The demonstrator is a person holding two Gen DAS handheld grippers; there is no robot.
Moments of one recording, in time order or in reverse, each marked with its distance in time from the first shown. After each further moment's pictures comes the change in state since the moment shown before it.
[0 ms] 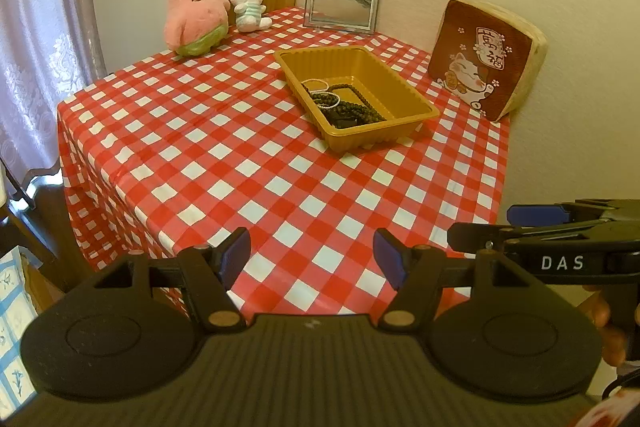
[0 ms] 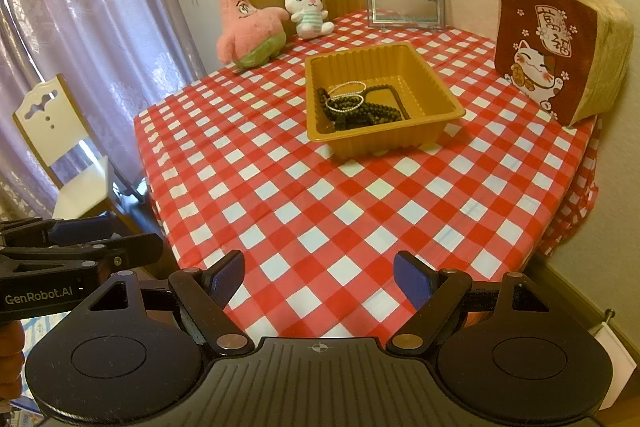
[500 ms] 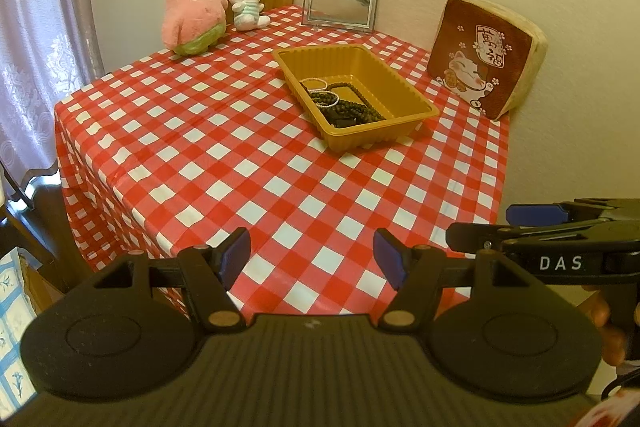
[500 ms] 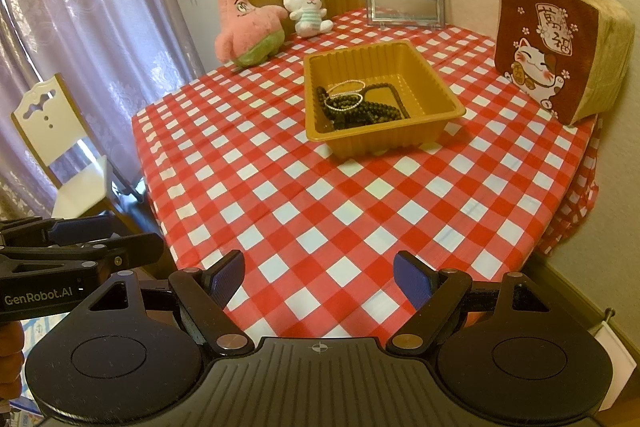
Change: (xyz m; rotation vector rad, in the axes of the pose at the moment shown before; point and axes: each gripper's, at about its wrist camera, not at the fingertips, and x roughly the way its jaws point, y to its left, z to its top) left arm 0.001 -0.003 0.000 -0.002 0.001 0.001; right arm 0.001 0.000 0.000 0.000 0.001 -0.001
